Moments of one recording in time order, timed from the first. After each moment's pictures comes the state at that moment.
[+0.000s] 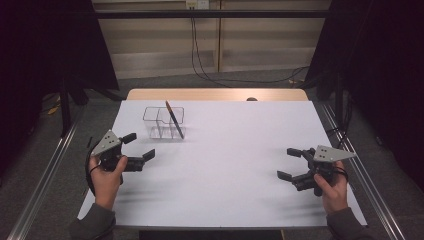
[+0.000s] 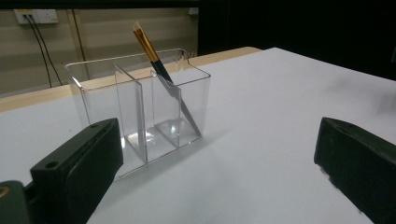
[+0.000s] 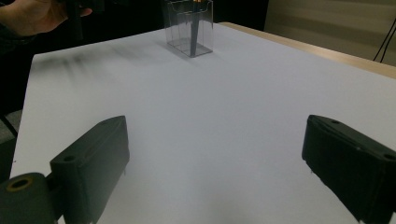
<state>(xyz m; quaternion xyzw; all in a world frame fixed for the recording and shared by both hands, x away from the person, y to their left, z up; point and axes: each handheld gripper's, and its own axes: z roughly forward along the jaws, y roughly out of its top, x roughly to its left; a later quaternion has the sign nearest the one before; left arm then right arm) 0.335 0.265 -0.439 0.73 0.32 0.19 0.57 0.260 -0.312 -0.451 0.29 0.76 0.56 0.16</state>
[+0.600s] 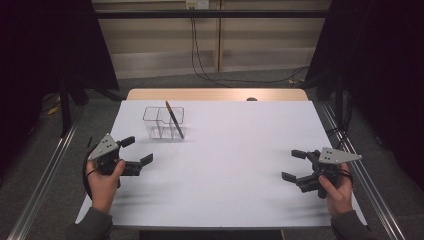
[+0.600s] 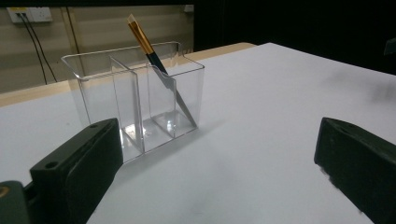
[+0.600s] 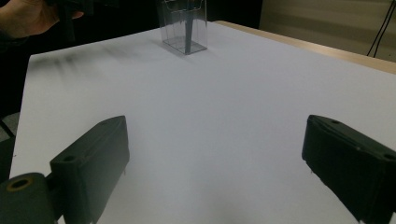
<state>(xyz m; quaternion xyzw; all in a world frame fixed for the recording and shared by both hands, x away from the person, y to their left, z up) 0.326 0.271 -0.443 0.74 0.31 0.19 0.57 0.254 -0.324 -0.454 0.30 0.76 0.56 0.16</state>
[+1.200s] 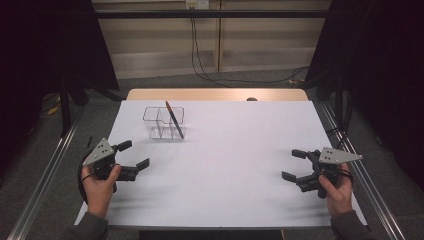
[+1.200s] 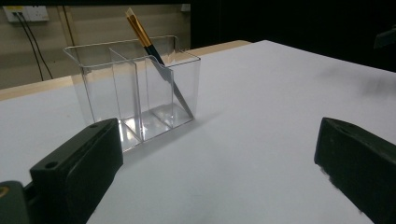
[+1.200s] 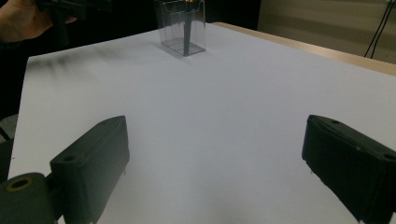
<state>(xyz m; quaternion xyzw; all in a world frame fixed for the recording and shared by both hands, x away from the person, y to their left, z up) 0.316 0.282 -0.447 0.74 0.30 0.18 0.57 0.254 -0.324 -0.453 0.30 0.76 0.56 0.16</state>
